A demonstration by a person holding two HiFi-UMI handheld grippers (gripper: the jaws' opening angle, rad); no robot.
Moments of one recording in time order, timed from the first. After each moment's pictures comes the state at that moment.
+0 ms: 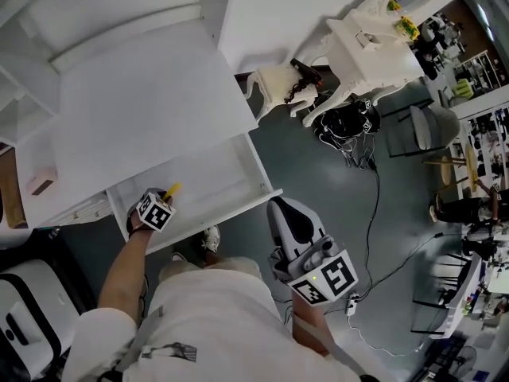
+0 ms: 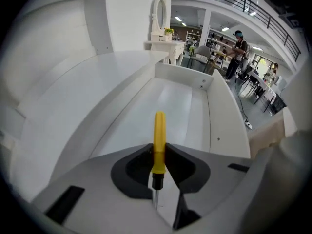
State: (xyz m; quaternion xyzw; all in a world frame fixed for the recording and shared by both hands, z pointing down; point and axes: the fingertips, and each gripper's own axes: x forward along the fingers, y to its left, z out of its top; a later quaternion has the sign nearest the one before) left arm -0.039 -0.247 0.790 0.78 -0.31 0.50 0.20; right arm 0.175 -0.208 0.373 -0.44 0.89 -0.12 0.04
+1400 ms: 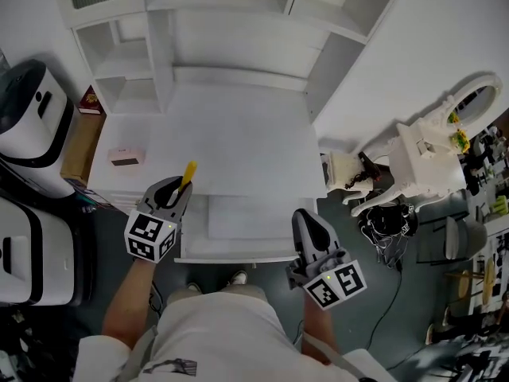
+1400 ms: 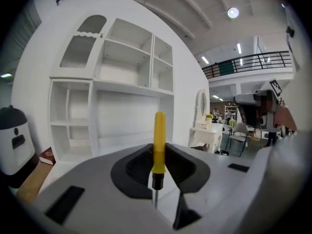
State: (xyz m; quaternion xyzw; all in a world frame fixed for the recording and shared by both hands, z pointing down) left arm -0.216 -0.218 0.432 0.79 -0.60 0.08 0.06; right arm 0.024 -0.212 0.336 -0.31 0.94 -0.10 0.06
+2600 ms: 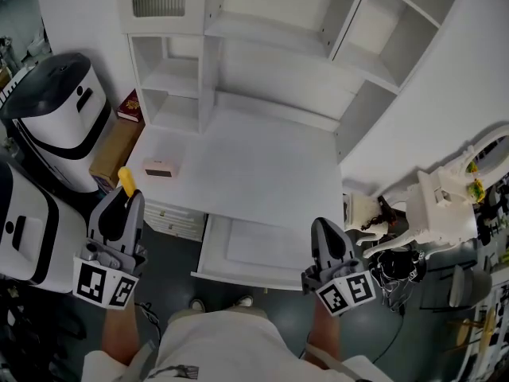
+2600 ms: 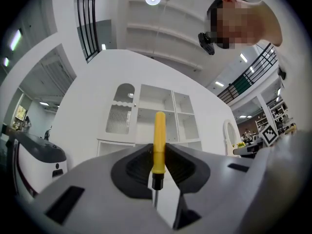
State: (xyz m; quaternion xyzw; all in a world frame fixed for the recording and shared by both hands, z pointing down) left arm -0.317 -0.068 0.229 0.67 -0.73 -0.08 -0.11; right arm -0.017 -0.234 0.304 -0.29 0.95 -0.05 0.06
